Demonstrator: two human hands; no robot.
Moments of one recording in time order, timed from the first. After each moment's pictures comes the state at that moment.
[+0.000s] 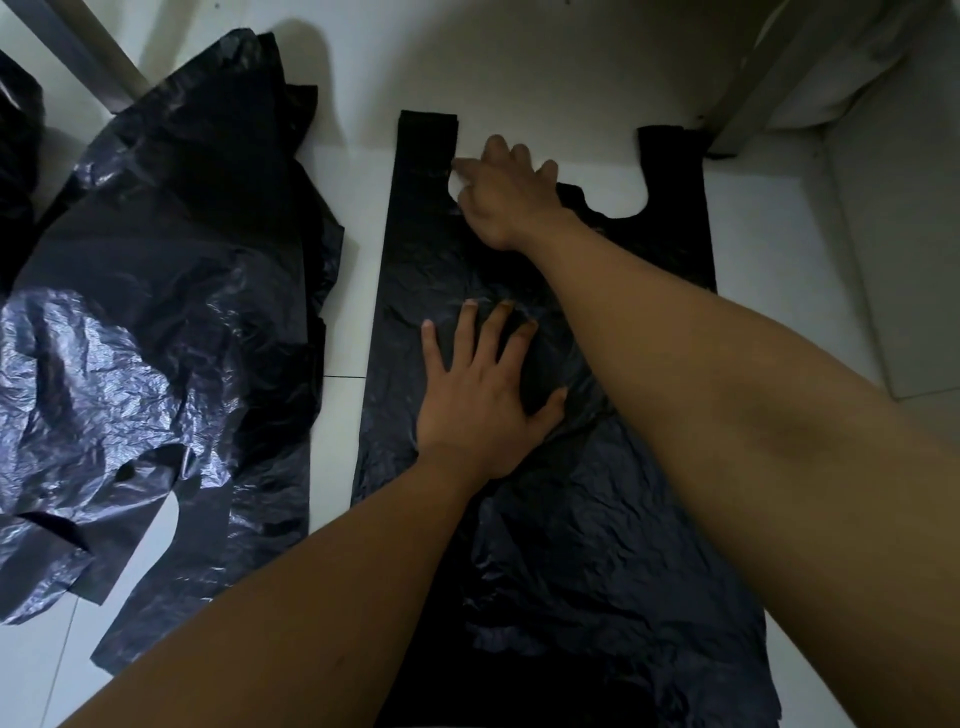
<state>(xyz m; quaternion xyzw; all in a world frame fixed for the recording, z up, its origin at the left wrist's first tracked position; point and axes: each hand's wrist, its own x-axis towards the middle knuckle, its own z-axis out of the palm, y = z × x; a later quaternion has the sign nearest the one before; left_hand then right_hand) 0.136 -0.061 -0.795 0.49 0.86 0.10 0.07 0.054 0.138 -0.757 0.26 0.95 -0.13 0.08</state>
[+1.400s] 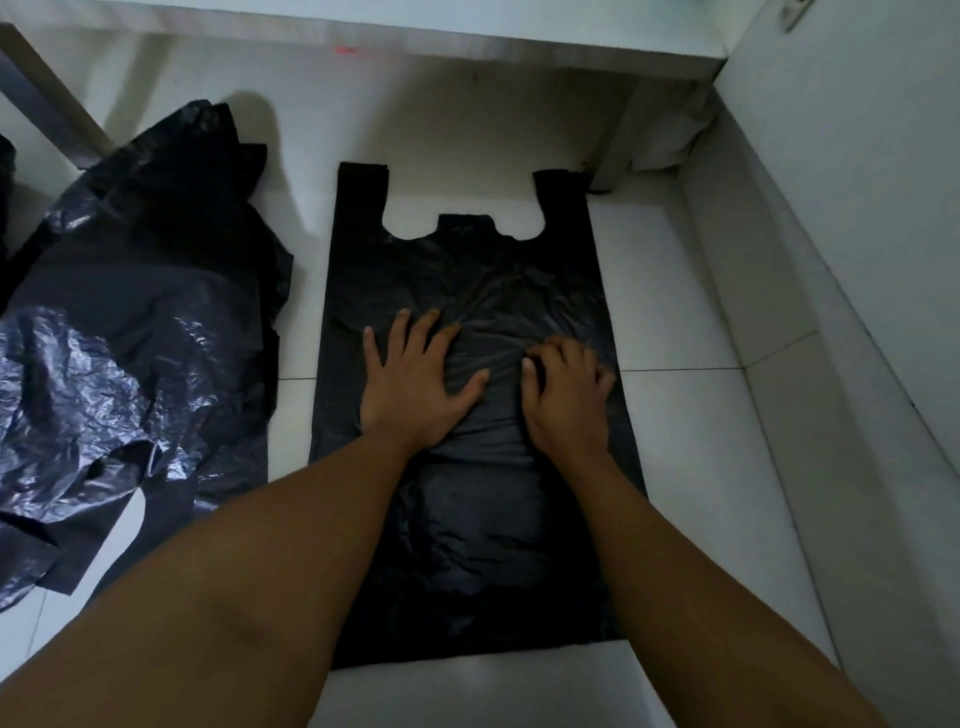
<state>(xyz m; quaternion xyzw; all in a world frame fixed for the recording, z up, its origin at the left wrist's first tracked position) 0.133 -0.064 -0.795 0.49 0.86 0.14 0.08 0.294 0.041 -0.793 0.45 0.87 -0.14 -0.16</state>
